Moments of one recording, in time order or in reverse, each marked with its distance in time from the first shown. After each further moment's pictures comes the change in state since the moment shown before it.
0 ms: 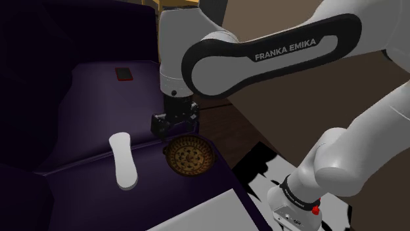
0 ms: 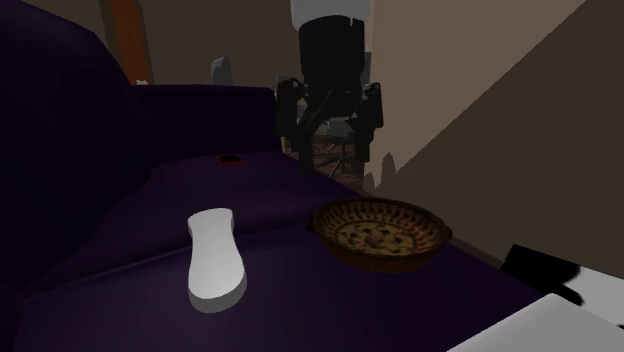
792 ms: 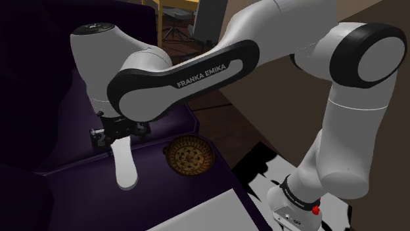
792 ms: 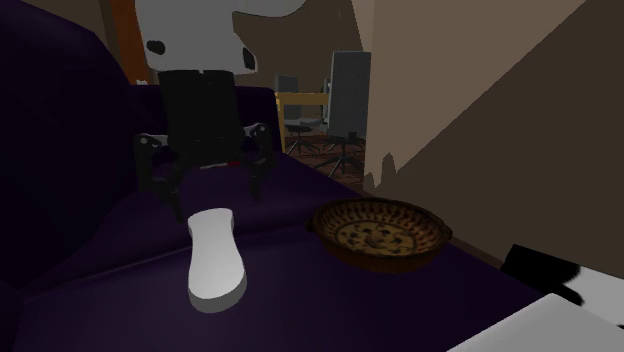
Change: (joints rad) arm 0.159 0.521 0.027 0.462 -0.356 0.008 0.421
